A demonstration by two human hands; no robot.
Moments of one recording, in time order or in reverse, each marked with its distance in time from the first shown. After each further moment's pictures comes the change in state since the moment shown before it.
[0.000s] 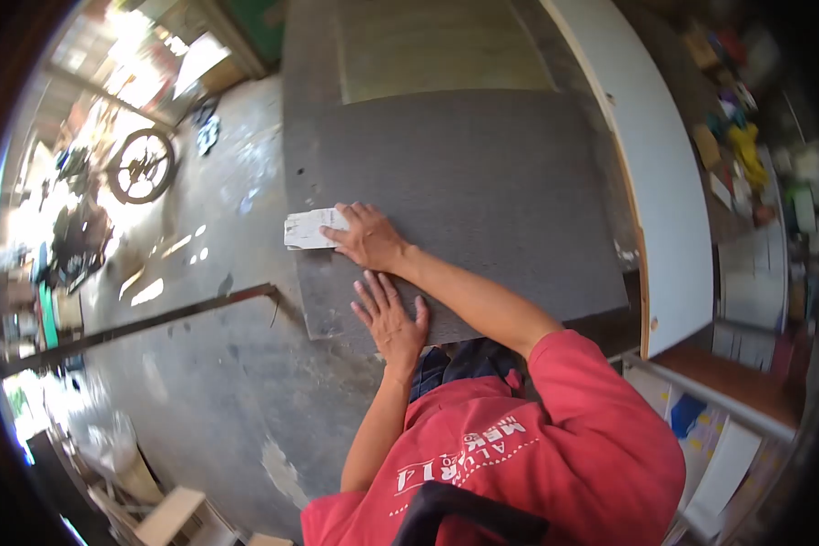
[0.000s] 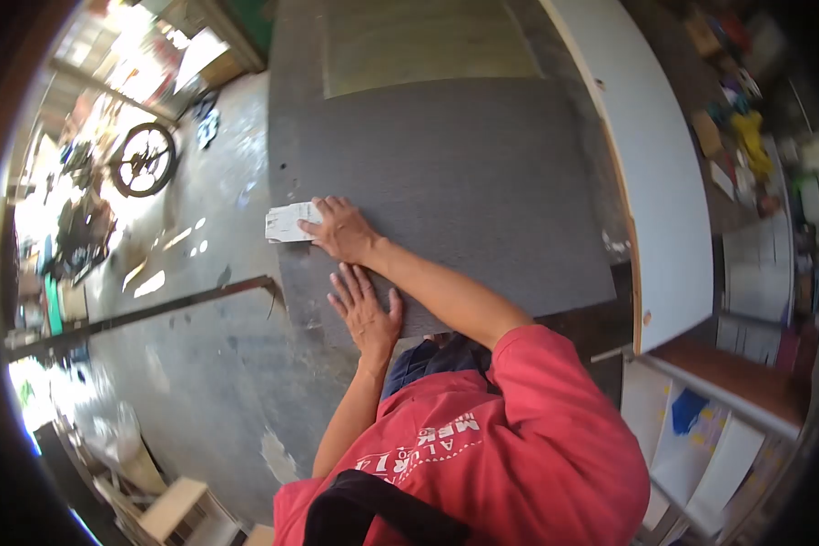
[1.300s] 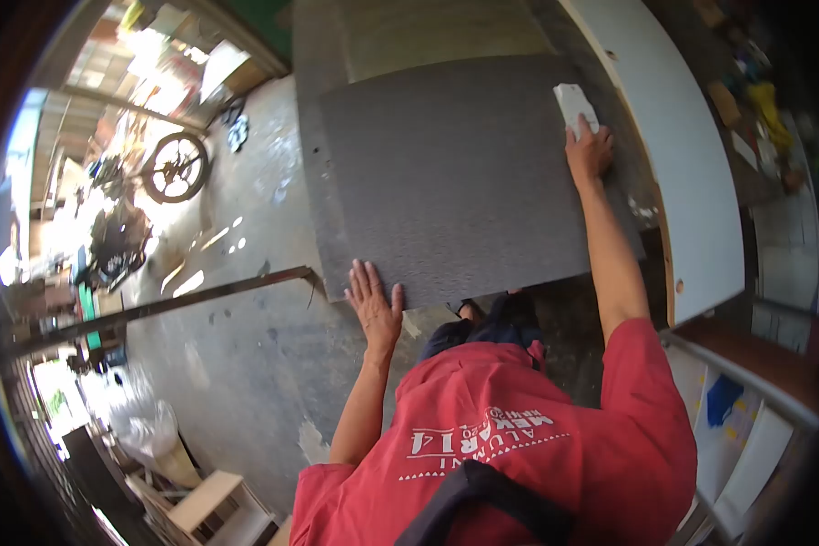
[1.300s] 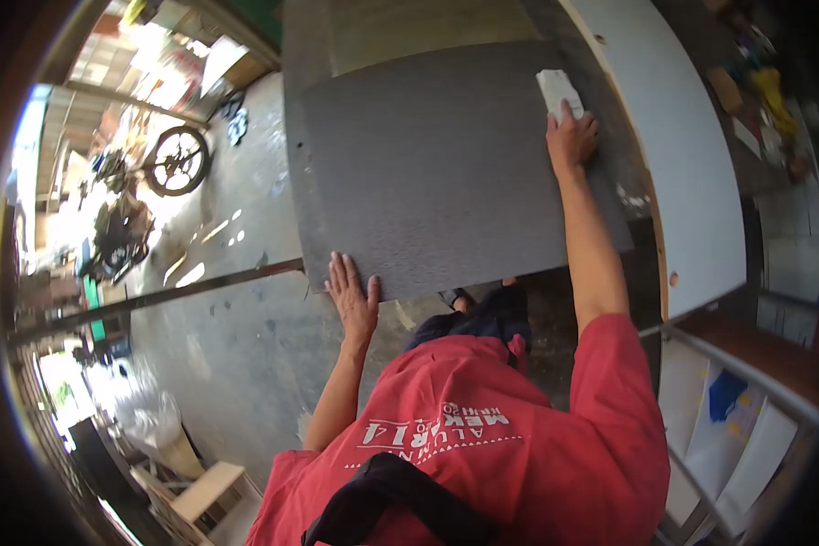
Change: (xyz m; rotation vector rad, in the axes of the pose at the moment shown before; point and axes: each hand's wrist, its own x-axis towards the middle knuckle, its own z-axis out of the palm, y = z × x) left_hand -0.040 -0.081 -0.012 -0.029 -0.003 0.066; right_hand -0.205 0.211 -0.203 -0.721 0.315 0.997
